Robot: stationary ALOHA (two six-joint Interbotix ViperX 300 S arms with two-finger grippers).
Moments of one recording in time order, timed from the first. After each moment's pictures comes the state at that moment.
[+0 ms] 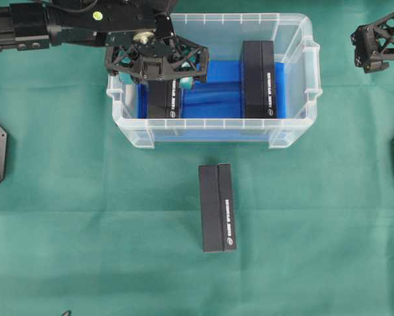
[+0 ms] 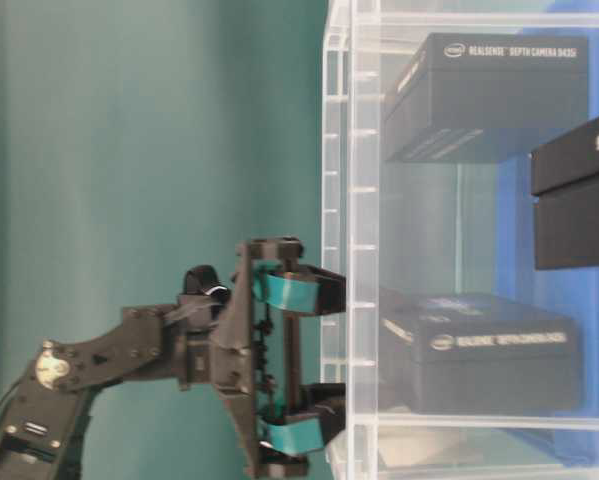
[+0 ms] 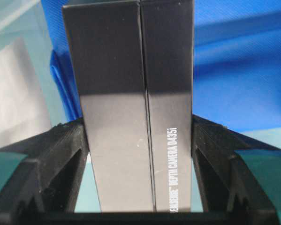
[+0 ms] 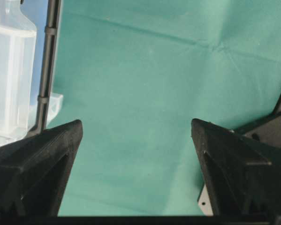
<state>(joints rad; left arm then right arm) 0.27 0.19 0.07 0.07 1.16 -1.23 -0.44 -0.54 0.56 -0.11 1.30 1.09</state>
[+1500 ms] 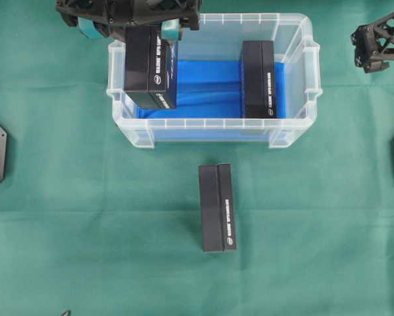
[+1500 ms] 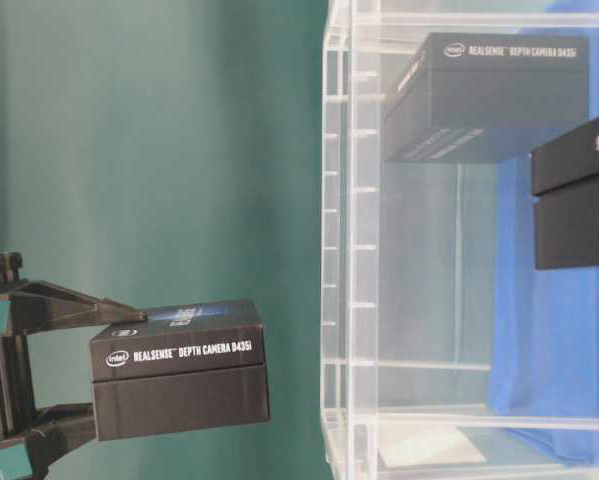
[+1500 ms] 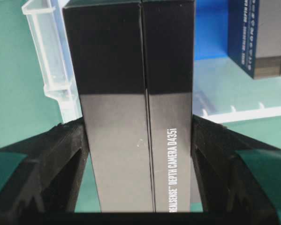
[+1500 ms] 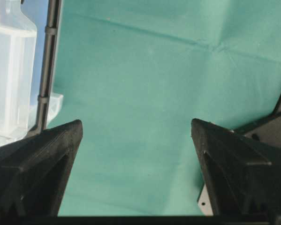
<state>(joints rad) 0.25 0.10 -0.38 0.07 1.64 -1.24 -0.45 -0.54 0.56 -0.11 1.30 1.09</state>
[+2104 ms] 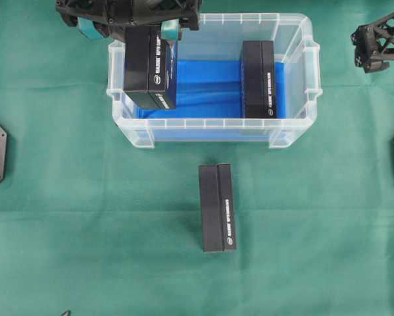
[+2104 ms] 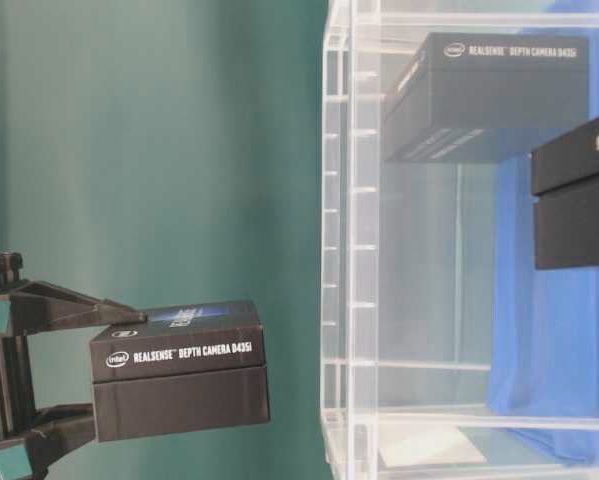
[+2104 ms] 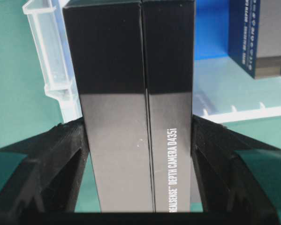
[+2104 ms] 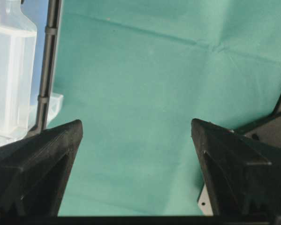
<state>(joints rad) 0.24 0.10 -0.38 0.07 1.65 -1.24 -0.44 -0.54 0.56 -0.11 1.30 1.09</state>
